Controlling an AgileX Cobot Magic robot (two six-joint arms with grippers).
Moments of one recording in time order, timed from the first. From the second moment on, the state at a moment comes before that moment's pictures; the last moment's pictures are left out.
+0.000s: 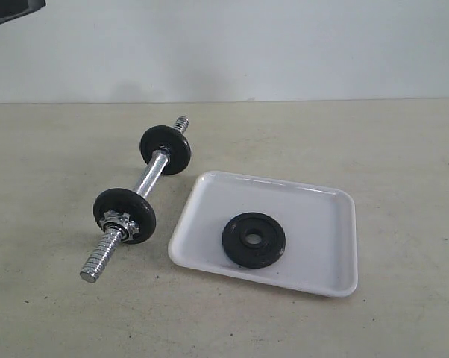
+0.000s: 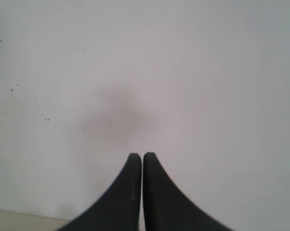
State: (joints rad) left arm 0.03 1.07 -0.74 1.38 -0.80 -1.54; right arm 0.15 0.94 -0.59 -0.37 -0.49 0.49
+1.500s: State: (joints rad) left arm -0.03 1.35 -0.65 1.71 -0.17 -1.29; right arm 0.68 1.36 -0.80 -0.52 0.37 0.39
